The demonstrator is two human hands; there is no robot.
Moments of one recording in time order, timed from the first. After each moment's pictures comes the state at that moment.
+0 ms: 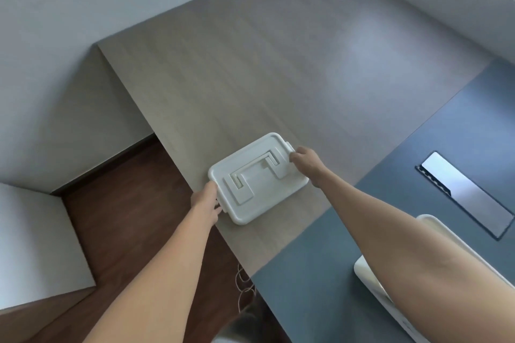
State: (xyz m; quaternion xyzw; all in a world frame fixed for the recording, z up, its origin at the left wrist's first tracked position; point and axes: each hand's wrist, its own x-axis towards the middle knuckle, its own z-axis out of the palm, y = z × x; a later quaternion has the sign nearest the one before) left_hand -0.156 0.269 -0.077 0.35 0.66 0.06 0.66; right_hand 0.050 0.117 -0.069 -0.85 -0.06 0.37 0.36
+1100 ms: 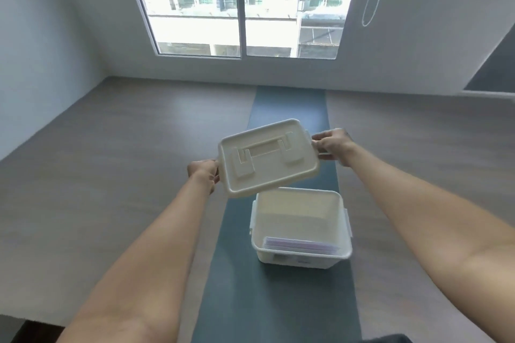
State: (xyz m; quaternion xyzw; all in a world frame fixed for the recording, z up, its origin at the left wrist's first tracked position) left_hand 0.041 0.035 0.084 0.63 0.32 -0.06 0.71; right_hand 0.025 -0.279 0.126 -0.77 0.21 0.07 0.59
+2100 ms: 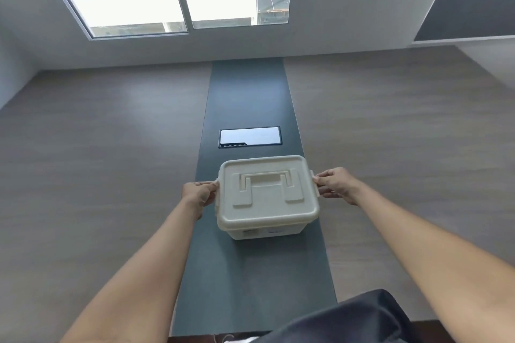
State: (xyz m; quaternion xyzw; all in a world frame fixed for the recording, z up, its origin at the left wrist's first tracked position) left_hand -0.017 -0.019 -0.007 0.70 0.24 -0.20 0.64; right_hand -0.118 -0.358 0.005 -0.72 0.32 0.15 0.60
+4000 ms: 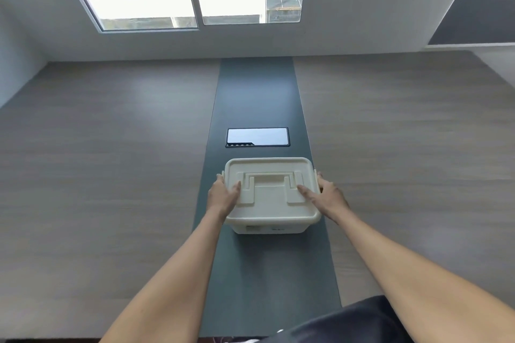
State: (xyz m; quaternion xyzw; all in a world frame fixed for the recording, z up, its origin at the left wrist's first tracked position) left_hand -0.034 -0.043 -0.018 0.89 0.07 -0.16 0.42; right_hand -0.121 -0.304 -0.015 -0.87 0.27 0.08 0.41
